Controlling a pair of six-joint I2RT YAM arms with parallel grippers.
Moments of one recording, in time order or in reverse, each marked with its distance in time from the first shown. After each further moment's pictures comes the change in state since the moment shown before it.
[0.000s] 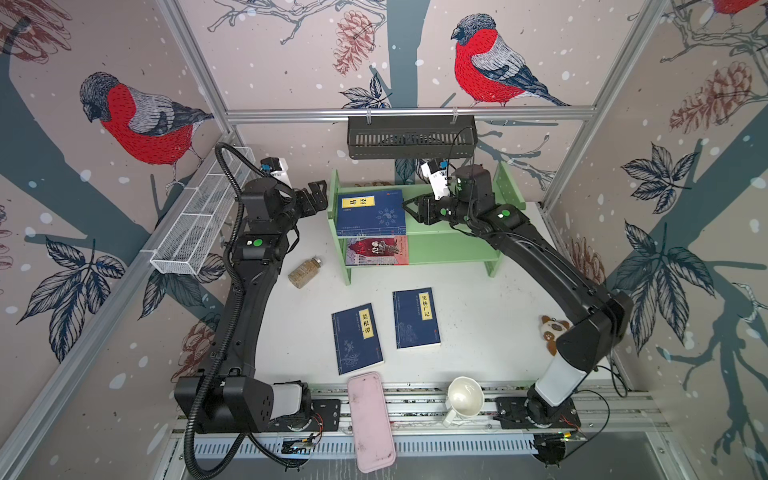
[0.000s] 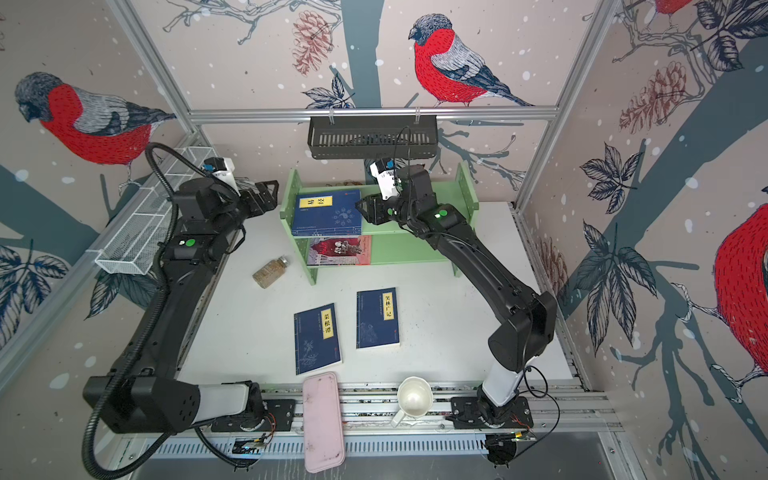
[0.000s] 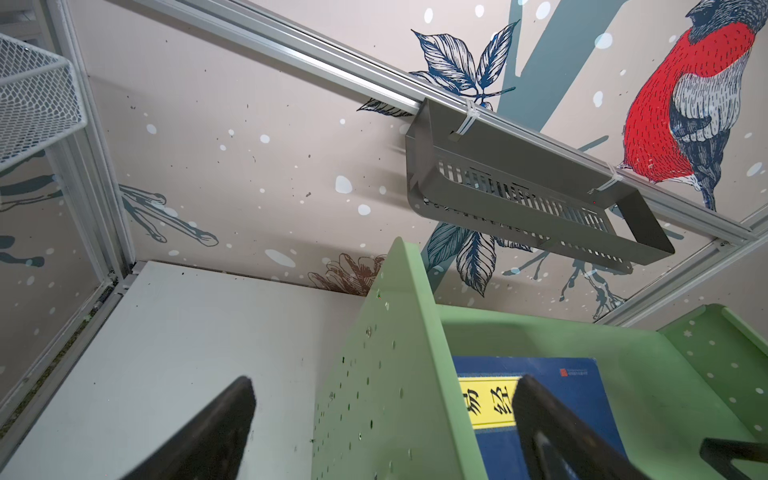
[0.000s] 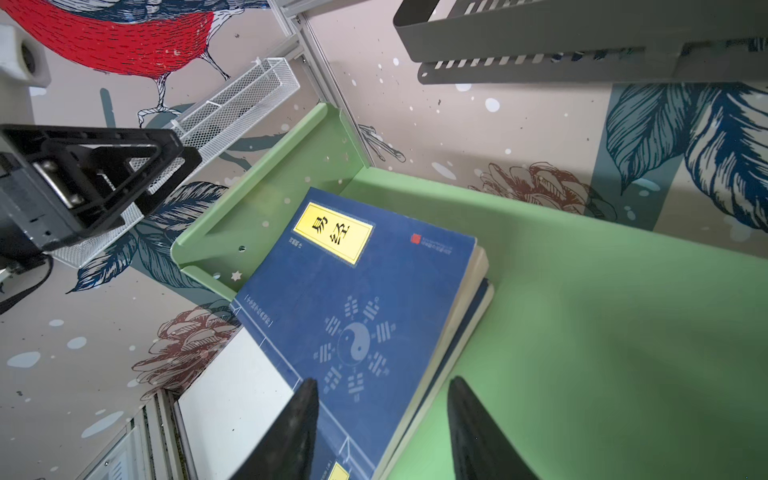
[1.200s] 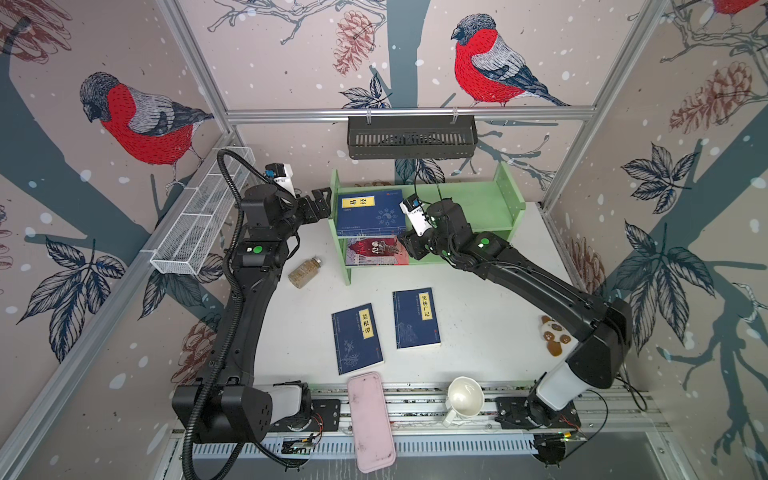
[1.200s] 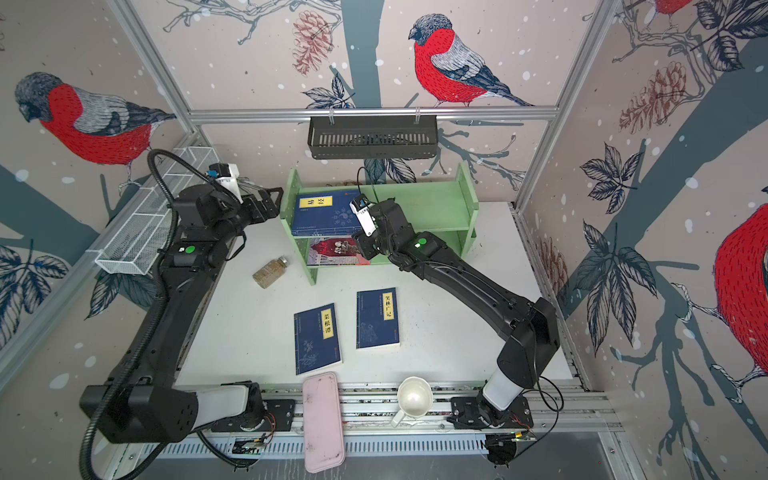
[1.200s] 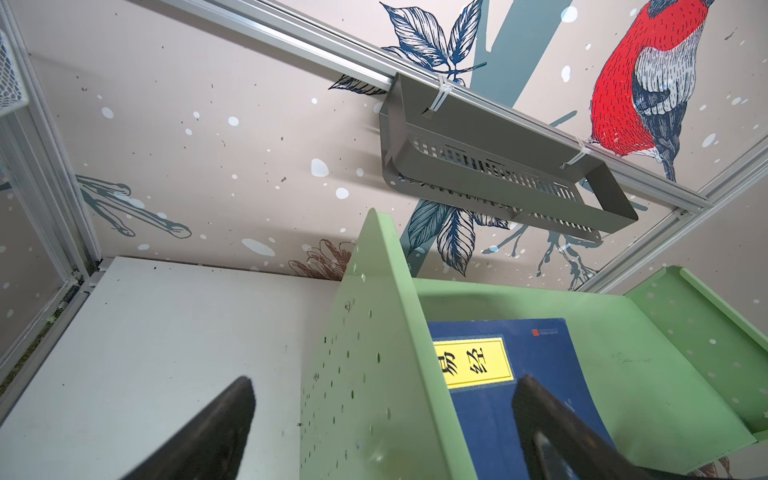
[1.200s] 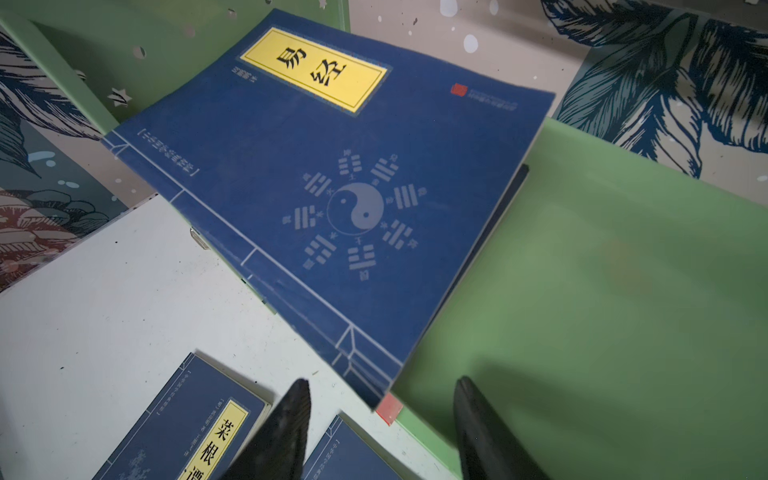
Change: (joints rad) left arm 0.000 -0.045 -0.062 0.008 0.080 0.022; right arm 0.180 -0.042 -0.190 0.006 0.399 -0.249
